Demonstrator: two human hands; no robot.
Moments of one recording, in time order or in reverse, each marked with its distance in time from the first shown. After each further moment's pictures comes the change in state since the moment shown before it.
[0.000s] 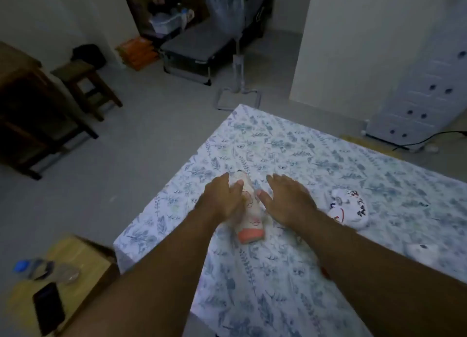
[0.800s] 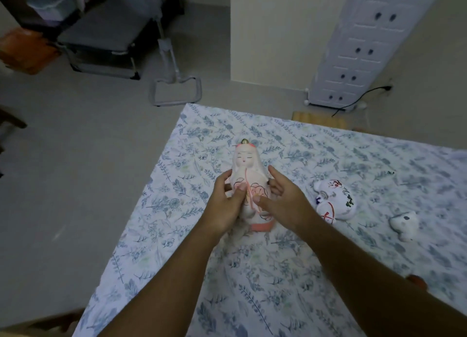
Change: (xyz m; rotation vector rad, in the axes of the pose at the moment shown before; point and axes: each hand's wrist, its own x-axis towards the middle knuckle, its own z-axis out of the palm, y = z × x) left_hand 0.083 0.021 0.030 -0.629 -0.383 0.068; right_hand 0.037 0.022 0.003 1.028 0.148 0.350
